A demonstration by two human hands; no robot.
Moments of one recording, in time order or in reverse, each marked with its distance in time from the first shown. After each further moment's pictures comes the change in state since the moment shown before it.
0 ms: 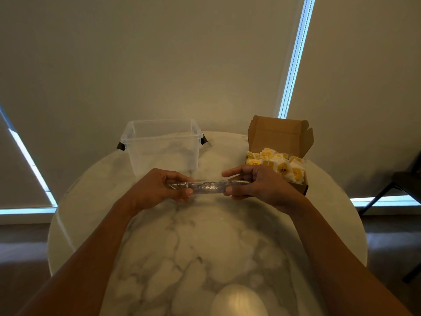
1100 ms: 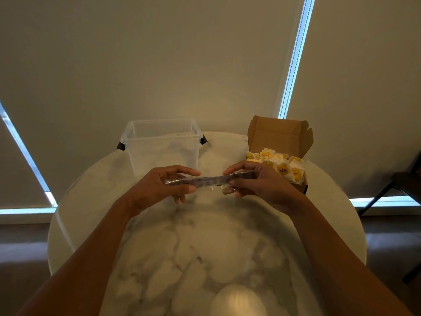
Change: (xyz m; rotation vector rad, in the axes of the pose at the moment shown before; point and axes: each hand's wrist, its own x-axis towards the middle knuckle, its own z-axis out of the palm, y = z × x) left_hand -0.005 0.007 0.002 -0.073 -0.041 0.075; right_hand -0.002 -0.006 0.003 0.095 -0.002 -0.035
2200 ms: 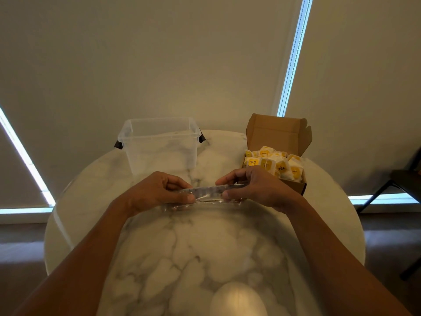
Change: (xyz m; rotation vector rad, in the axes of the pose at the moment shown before) left_hand -0.002 -0.004 -0.002 0.101 -0.091 -0.179; right_hand 0.003 0.009 -0.001 -0.284 -0.053 0.004
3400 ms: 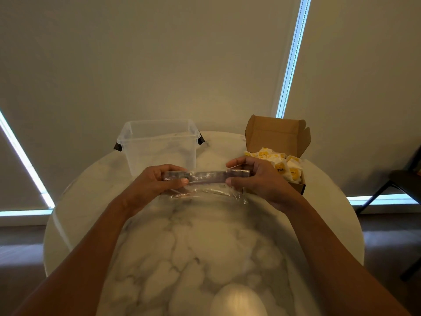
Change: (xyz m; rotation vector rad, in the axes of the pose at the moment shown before) left_hand 0.010 -0.007 -0.003 -0.236 0.133 0.152; right_hand 0.003 0.000 -0.003 0.218 0.226 -0.026
